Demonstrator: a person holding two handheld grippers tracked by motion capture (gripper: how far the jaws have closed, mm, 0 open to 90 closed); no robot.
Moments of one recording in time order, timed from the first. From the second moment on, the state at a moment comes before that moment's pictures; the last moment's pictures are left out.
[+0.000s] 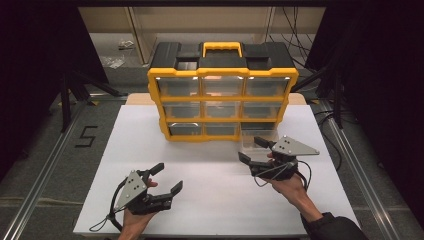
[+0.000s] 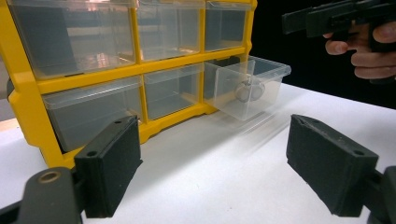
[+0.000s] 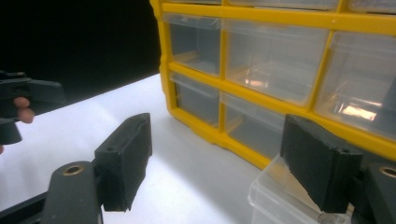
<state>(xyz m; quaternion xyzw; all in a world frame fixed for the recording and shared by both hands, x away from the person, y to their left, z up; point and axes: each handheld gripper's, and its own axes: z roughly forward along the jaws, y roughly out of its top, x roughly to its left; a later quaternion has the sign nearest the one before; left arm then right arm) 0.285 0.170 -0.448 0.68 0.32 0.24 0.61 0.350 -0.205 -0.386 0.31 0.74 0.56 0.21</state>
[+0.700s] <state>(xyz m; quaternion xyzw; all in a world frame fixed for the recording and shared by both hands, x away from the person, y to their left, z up) 0.285 0.170 -0.448 0.69 0.31 0.24 0.61 0.320 -0.217 -0.412 0.32 0.72 0.58 0.21</state>
